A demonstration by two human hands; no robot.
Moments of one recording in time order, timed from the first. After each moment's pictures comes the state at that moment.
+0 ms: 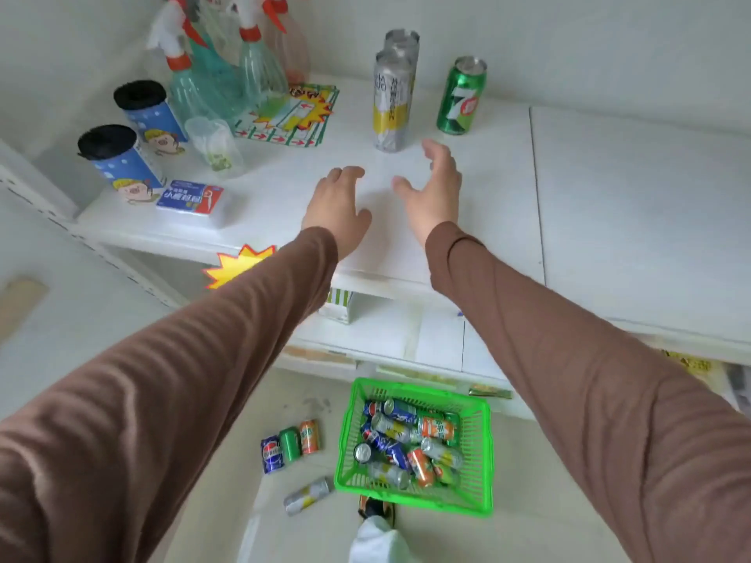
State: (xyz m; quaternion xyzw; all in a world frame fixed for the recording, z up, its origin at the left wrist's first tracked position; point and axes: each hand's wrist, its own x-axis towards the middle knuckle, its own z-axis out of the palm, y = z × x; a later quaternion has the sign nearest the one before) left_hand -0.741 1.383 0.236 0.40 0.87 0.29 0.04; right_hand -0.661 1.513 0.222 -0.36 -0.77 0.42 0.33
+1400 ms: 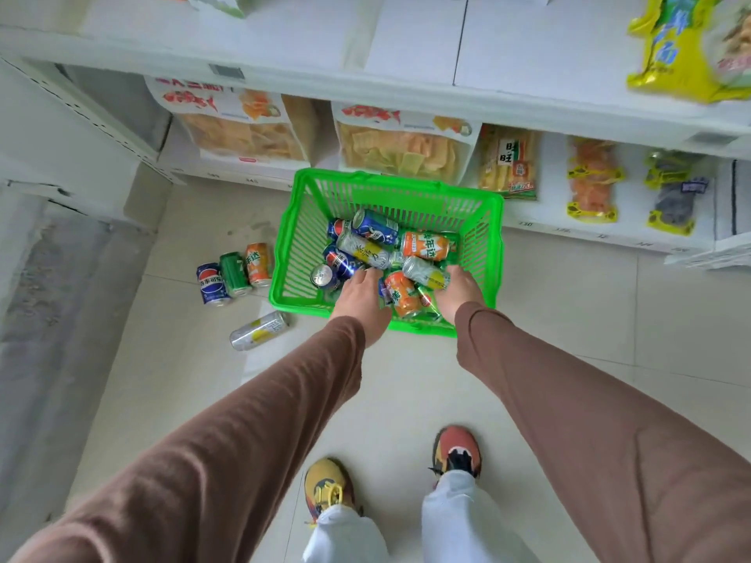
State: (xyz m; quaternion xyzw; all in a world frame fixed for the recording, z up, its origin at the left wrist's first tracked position) left_hand -0.349 1.251 -0.304 0.31 0.88 0.13 0.34; right_hand -0.250 1.400 -0.361 -0.51 -0.76 0.37 -0.15
